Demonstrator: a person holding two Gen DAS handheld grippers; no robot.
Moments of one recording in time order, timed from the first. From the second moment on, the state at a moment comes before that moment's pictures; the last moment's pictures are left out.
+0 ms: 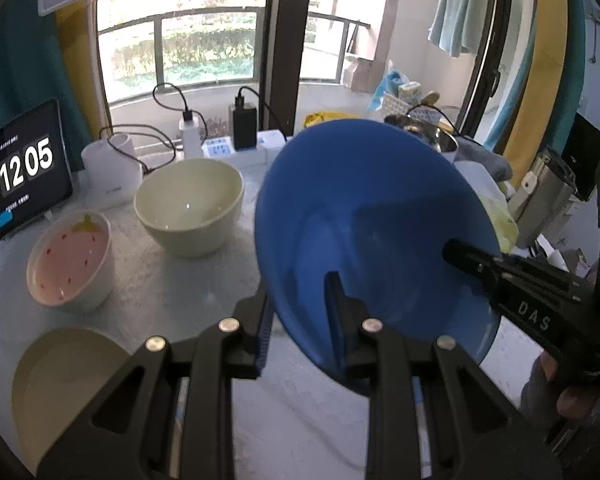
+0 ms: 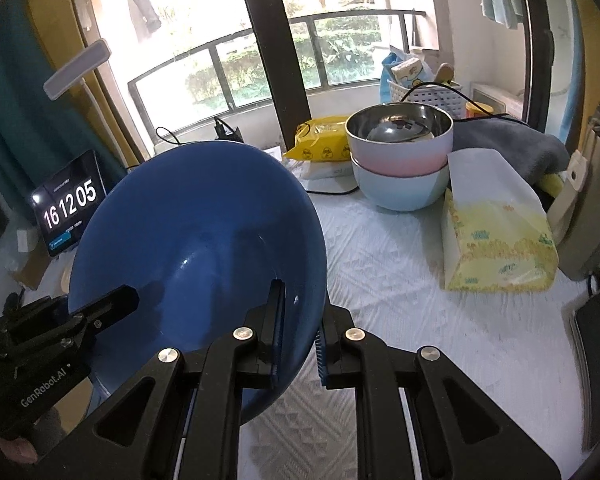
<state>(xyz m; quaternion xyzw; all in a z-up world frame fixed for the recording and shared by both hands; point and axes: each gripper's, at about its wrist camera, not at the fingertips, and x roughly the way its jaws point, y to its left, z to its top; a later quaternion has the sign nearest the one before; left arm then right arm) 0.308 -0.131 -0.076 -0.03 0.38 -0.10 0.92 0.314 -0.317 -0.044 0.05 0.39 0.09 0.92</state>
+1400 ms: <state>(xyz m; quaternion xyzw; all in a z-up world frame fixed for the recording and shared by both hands) 0.276 -0.133 -0.108 -0.02 0.43 -0.10 0.90 0.283 -0.319 -0.060 0.06 0.43 0.07 0.90</state>
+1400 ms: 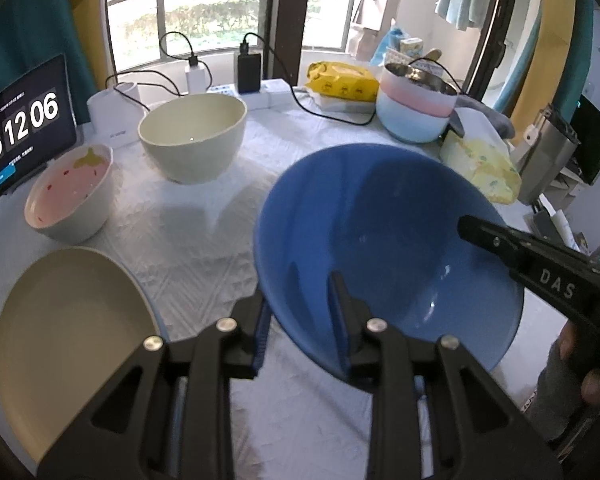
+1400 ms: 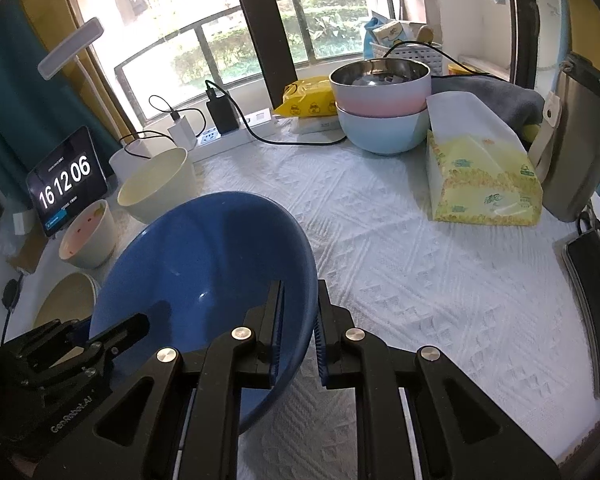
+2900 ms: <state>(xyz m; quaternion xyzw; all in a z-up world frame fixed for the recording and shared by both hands) 0.258 -0.068 -0.051 -0.05 0.36 -0.05 0.93 0.265 -0.278 0.002 0.03 0.37 0.10 0.92</state>
